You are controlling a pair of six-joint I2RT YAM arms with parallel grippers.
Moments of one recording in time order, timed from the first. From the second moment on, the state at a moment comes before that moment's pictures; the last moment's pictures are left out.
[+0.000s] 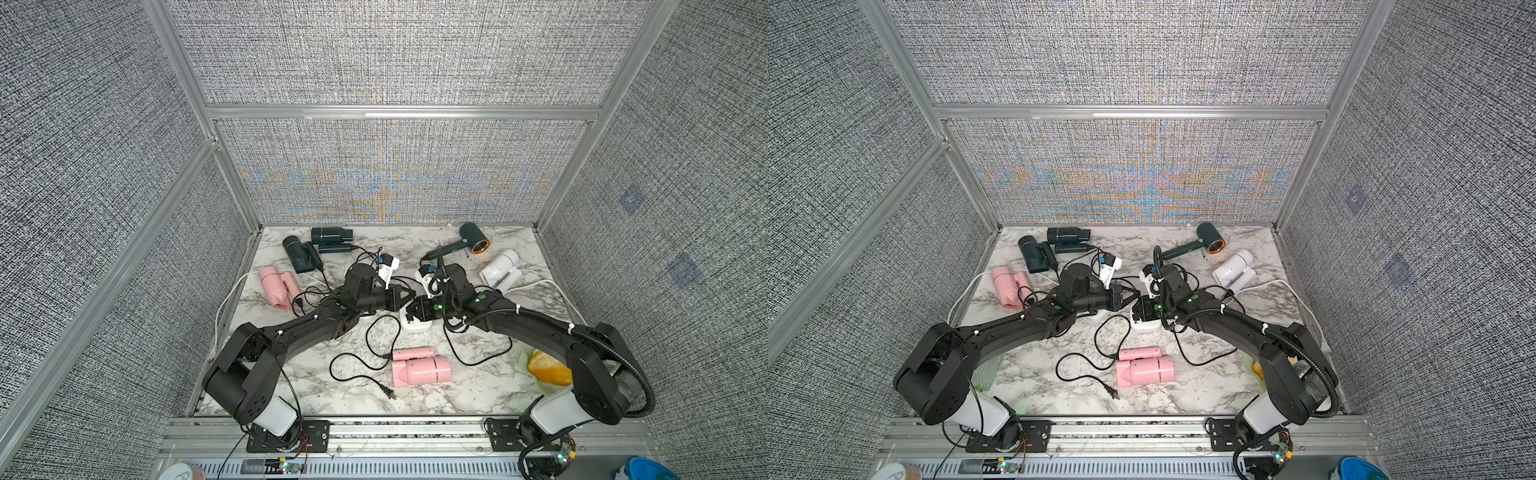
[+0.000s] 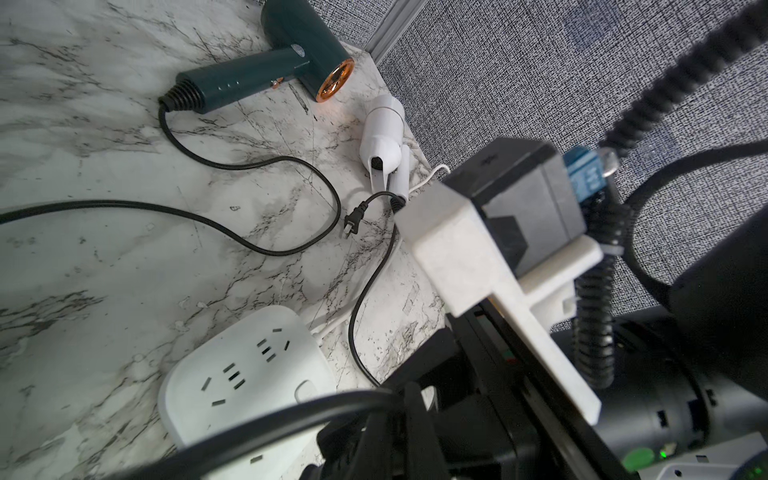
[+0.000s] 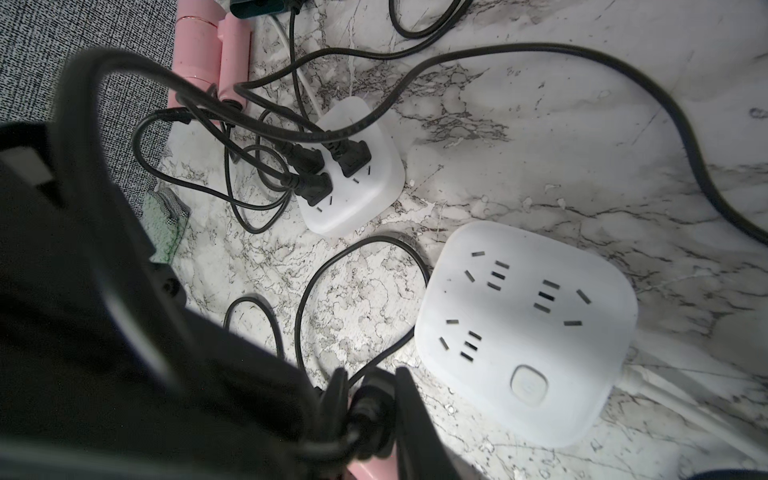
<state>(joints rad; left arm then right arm) -0.65 1.54 0.85 0.28 0.54 -0.62 0.65 1.53 0.98 -0.24 -0.31 0.46</state>
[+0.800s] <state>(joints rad) -0.58 1.39 0.80 0.14 0.54 -0.58 0.63 1.51 1.01 -0.21 -0.16 0.46</state>
